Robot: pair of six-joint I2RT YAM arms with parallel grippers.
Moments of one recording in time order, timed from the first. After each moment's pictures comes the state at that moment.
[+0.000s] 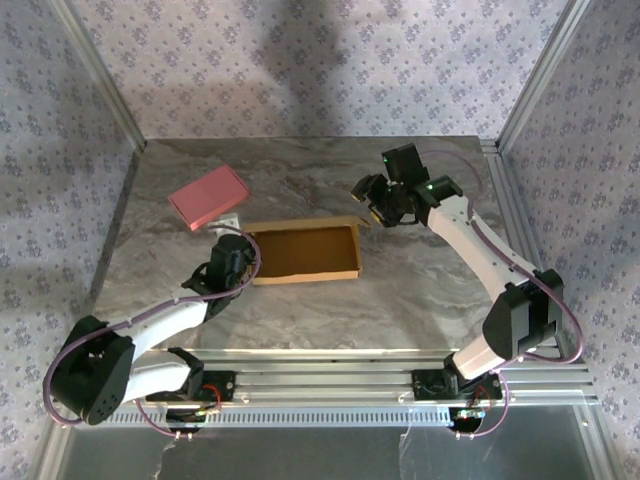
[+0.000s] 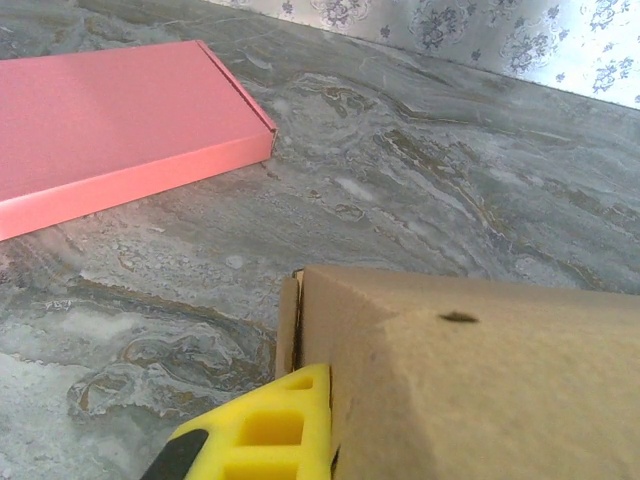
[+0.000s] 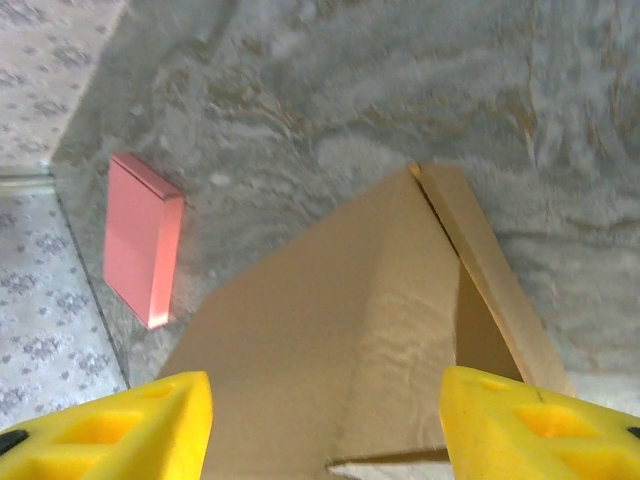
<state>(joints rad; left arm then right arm) -0.57 1.18 0.45 0.26 -0.44 -0.51 0.44 1.53 1.41 -0.75 -0.18 1.09</state>
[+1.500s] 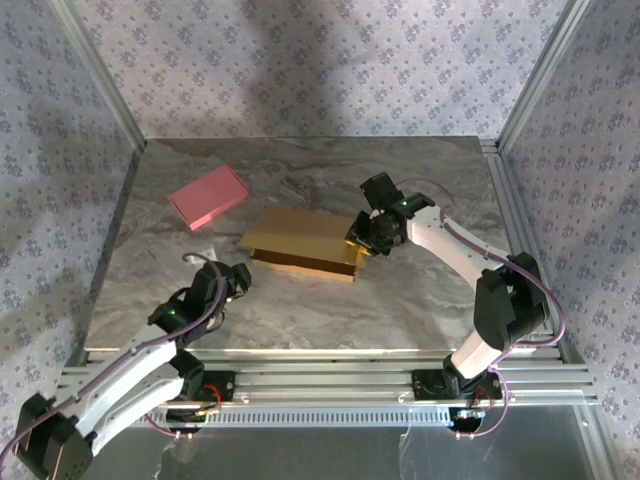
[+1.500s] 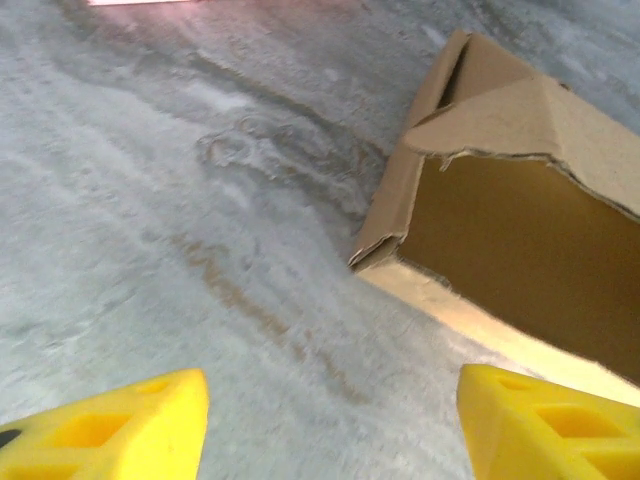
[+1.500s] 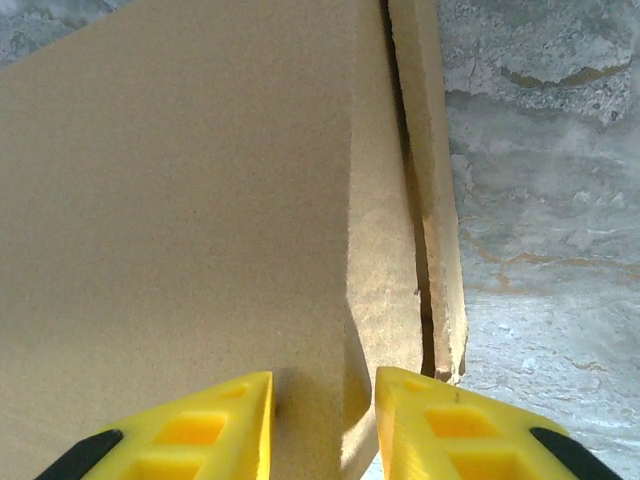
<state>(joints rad) -0.62 0.69 0.41 -0.45 -0.40 -0.82 0.52 1.61 1.26 -0.78 -0.22 0.96</state>
